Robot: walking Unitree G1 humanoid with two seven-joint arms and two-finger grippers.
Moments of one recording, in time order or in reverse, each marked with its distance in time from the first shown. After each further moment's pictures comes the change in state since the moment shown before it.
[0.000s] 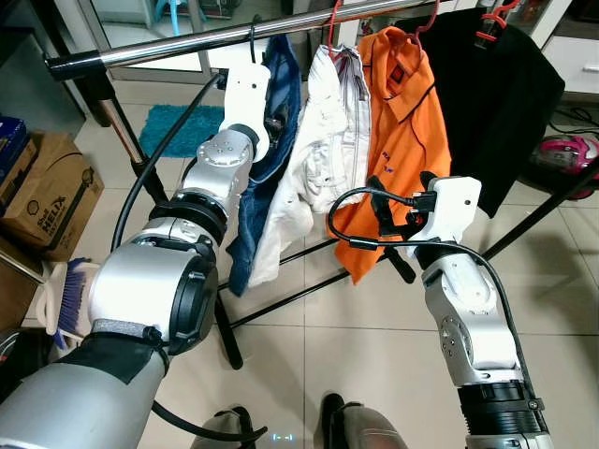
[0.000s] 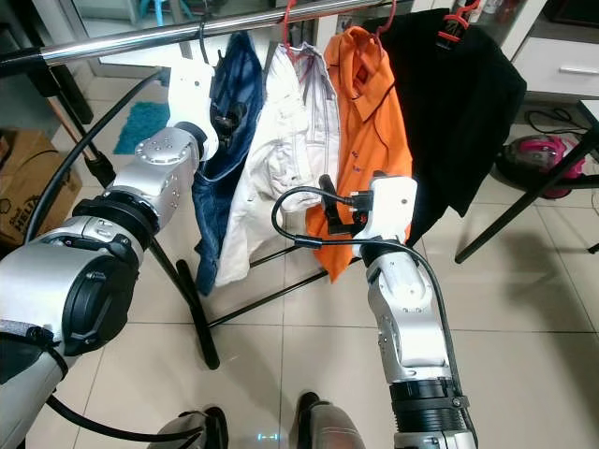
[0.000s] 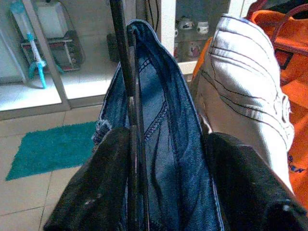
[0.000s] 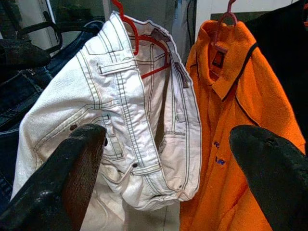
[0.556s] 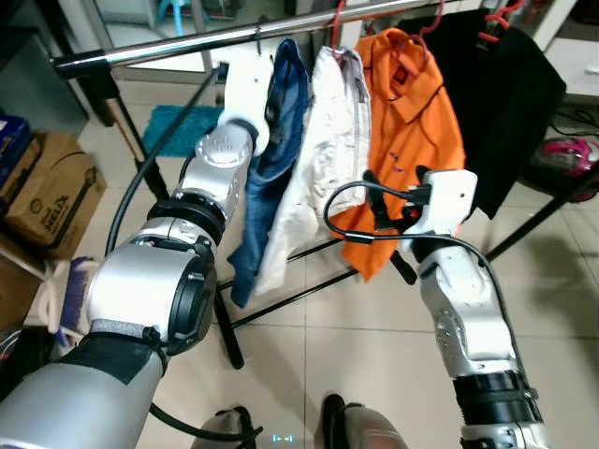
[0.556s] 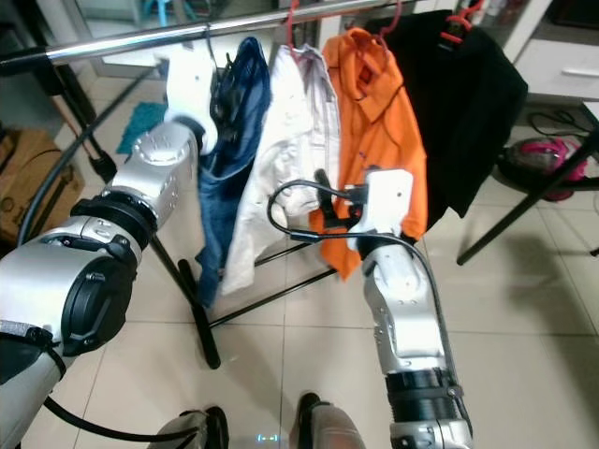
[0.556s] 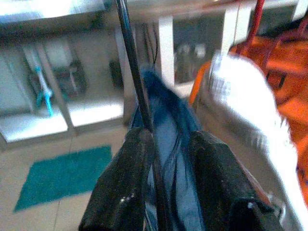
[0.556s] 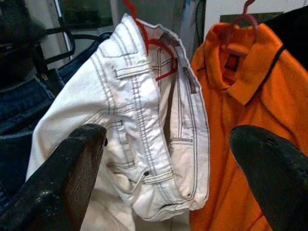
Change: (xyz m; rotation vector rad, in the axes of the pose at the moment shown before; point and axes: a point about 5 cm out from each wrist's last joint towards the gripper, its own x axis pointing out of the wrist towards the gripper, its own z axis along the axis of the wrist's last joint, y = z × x) left arm -0.001 0.000 0.019 0.061 -0.157 -0.018; right arm 0.009 0.005 0.000 0.008 0.001 0.020
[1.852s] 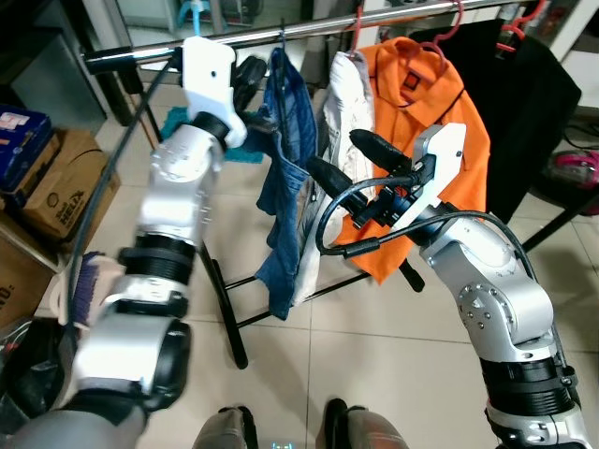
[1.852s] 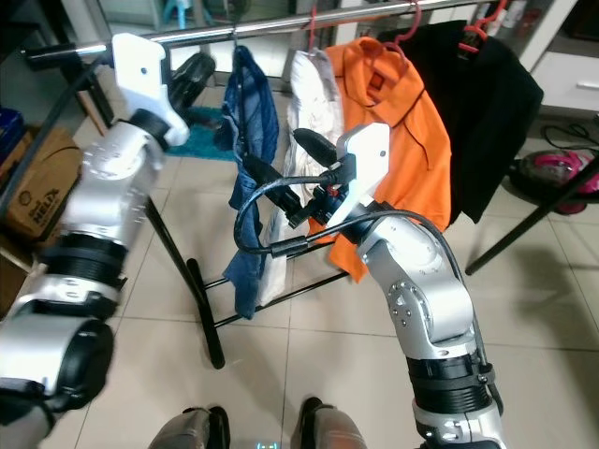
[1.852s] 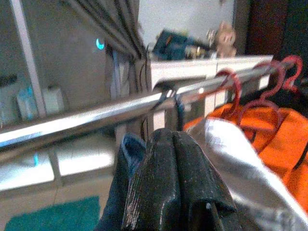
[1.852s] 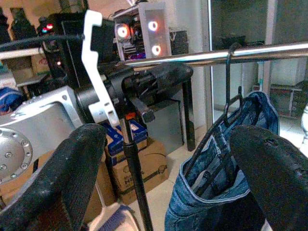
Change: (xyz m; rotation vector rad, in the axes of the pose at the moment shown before) left arm -0.035 0.027 0.009 -0.046 -0.172 -0.090; right arm -0.002 0.042 0.065 0.148 -0.072 0.611
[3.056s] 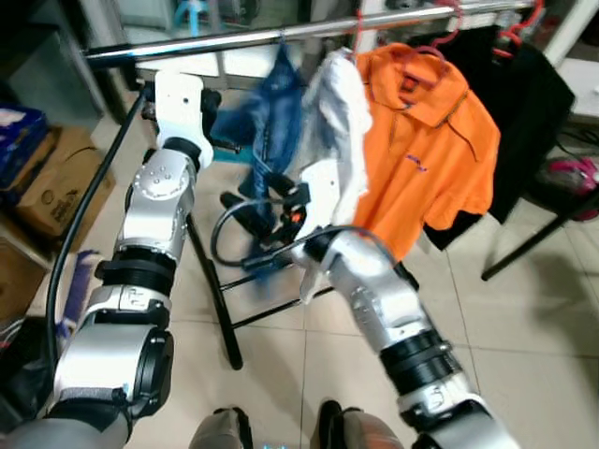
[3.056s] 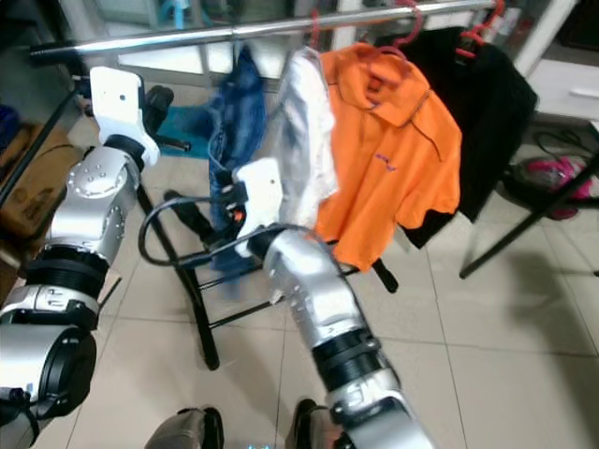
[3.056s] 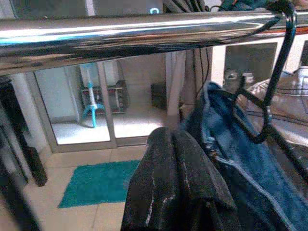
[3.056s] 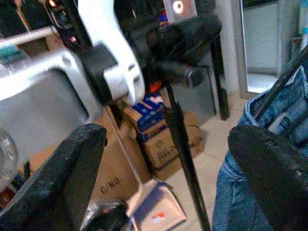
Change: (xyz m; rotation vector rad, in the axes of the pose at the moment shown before) left arm -0.020 0.028 -0.031 0.068 0.117 0.221; right arm 0.065 0.042 -0.072 0.192 0.082 0.047
